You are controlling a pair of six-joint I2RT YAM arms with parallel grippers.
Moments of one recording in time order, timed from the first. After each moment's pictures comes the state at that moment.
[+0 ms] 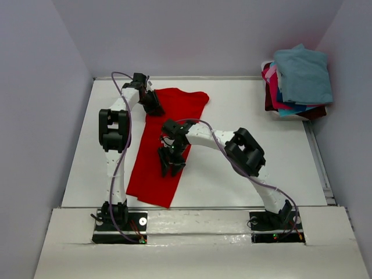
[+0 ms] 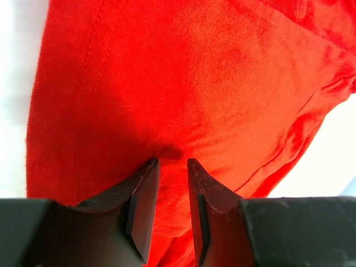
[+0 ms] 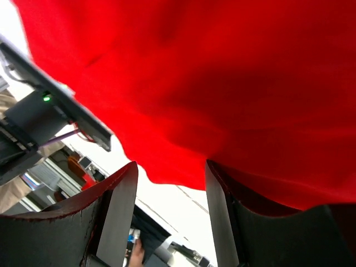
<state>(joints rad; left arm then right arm) -0.11 2.41 2.03 -0.74 0.41 -0.52 0.91 2.31 1.84 -0.84 -0.62 0.58</state>
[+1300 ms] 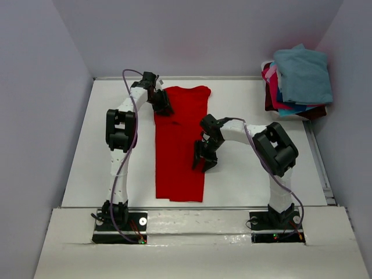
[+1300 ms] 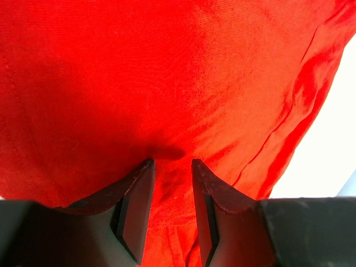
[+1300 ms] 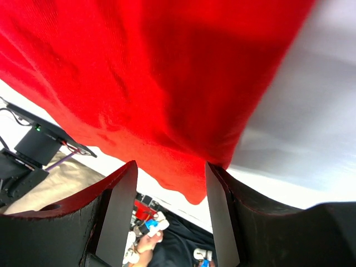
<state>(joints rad) -0.19 2.48 2.14 -0.78 0.45 -0.46 0.64 2.01 1.32 -0.75 -0.52 0.71</state>
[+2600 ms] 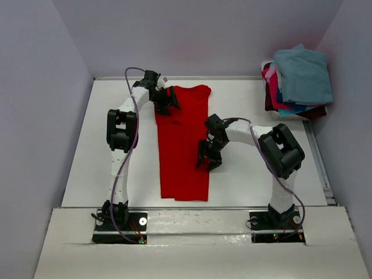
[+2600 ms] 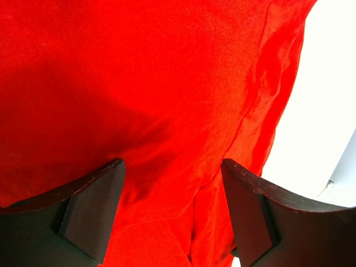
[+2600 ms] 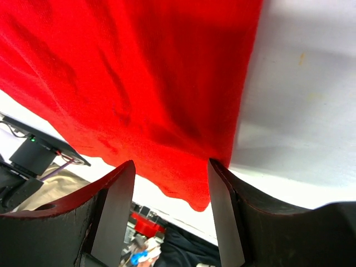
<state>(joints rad) -0.20 2.48 2.16 -0.74 0.55 -0.43 0.60 1.94 1.25 -0.73 -0.46 0.71</state>
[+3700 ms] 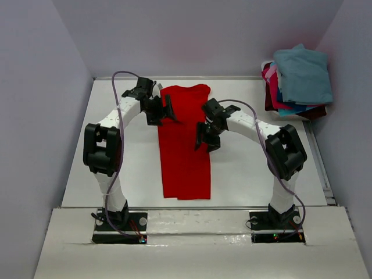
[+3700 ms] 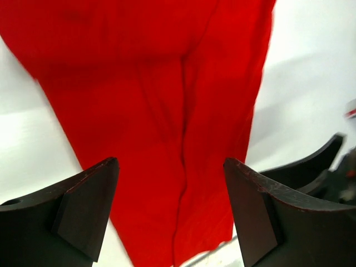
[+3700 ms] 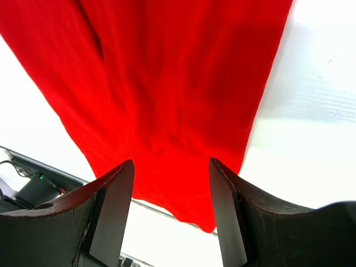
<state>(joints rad) -0.24 1.92 1.58 -0.66 0.41 -0.42 0.60 1.92 1.46 -0.79 -0.28 0.67</state>
